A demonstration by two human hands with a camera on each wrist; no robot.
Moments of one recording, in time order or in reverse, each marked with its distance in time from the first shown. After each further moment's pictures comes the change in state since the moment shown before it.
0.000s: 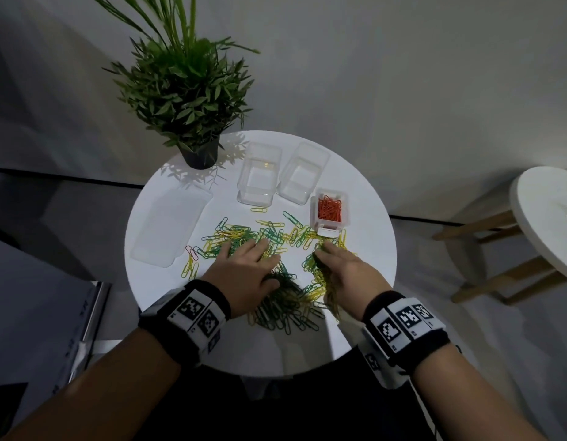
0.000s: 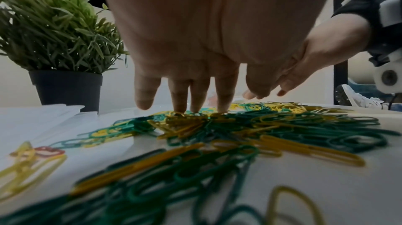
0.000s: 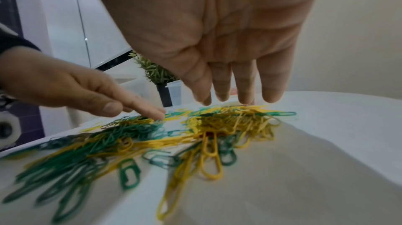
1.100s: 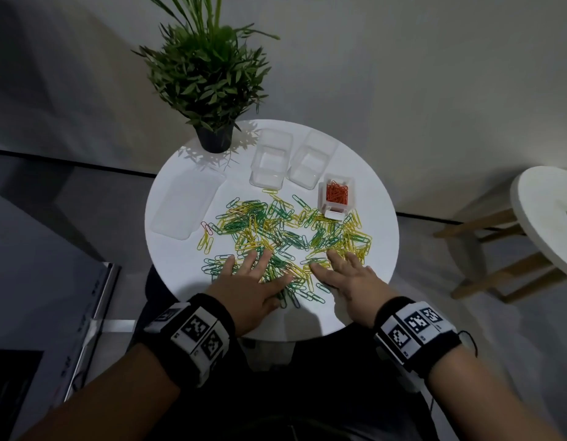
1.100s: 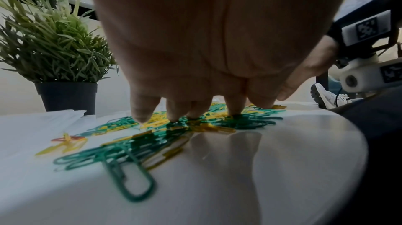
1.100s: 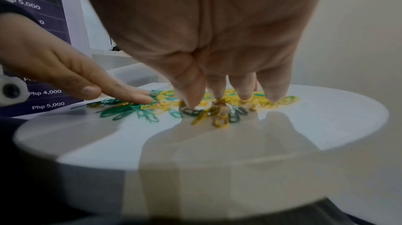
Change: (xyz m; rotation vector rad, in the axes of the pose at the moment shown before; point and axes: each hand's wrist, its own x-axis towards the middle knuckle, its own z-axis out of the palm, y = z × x) left_hand -0.054 0.017 0.031 0.065 -0.149 0.023; right_hand -0.046 -0.008 0.014 -0.167 -0.222 -0.026
